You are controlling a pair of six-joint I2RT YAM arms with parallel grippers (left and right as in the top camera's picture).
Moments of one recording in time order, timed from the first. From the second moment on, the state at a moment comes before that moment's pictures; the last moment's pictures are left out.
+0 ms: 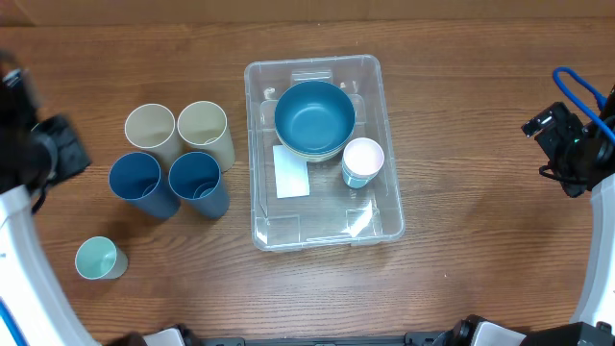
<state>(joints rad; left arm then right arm) 0.35 1.47 2.05 -1.68 -0.05 -0.18 -0.42 1.41 1.34 -0.97 -0.11 0.55</state>
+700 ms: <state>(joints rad) 0.81 1.16 0.99 -1.25 0.06 -0.35 -0.42 1.41 1.33 -0.97 -0.11 0.55</state>
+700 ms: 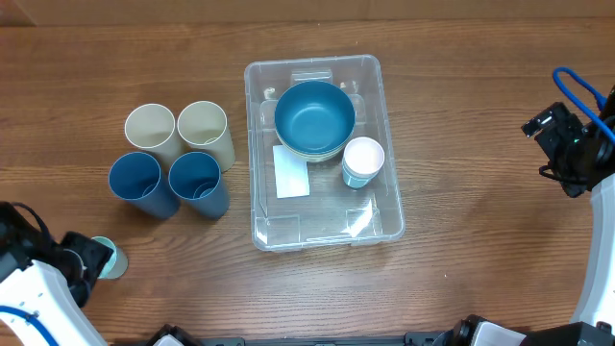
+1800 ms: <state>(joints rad) 0.82 1.35 0.82 -0.96 -0.08 -0.50 -0.42 1.41 1.33 -0.97 -0.11 0.55</state>
